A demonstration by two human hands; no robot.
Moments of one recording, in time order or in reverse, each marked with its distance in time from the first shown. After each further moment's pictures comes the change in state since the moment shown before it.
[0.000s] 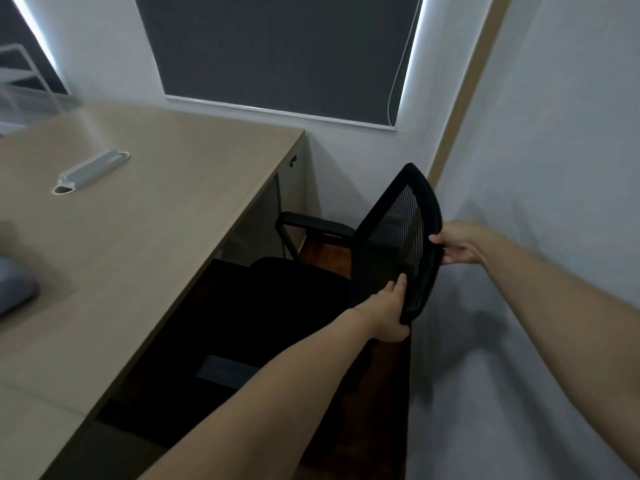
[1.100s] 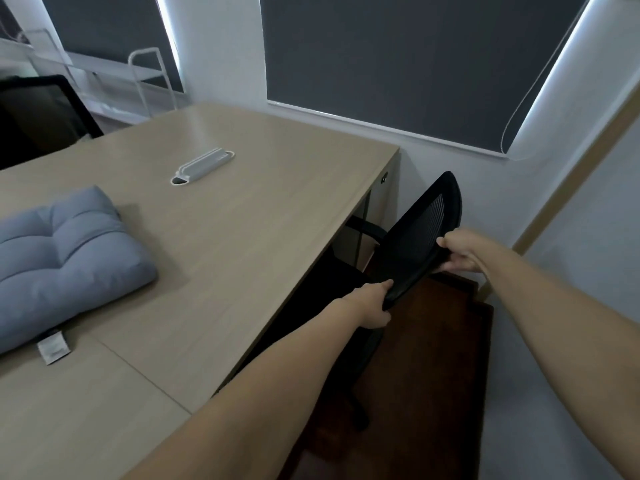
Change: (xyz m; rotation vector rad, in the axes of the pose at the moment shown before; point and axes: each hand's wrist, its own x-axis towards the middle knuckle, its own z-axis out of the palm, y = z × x) left_hand -0.076 -0.189 -0.117 -0.134 0.176 -0.255; right_hand 0.022 -0.092 0.218 -0.079 -0.122 -0.101
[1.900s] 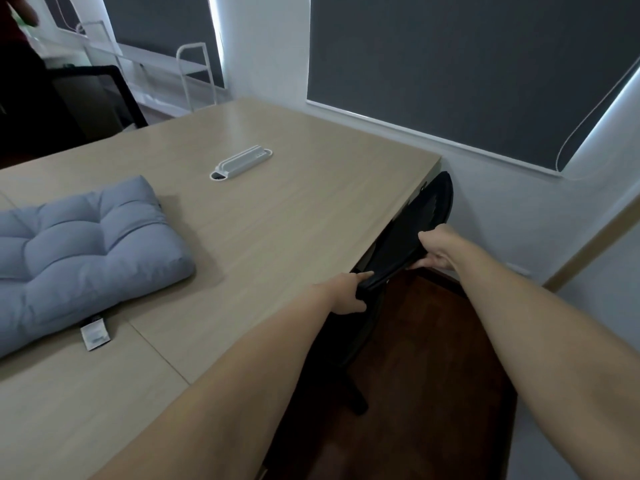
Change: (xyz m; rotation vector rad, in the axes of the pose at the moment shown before) left_hand -0.019 -0.088 -0.069 0.105 0.086 -0.097; right_hand 0.007 -0.046 0.118 -0.043 -0.062 -0.066
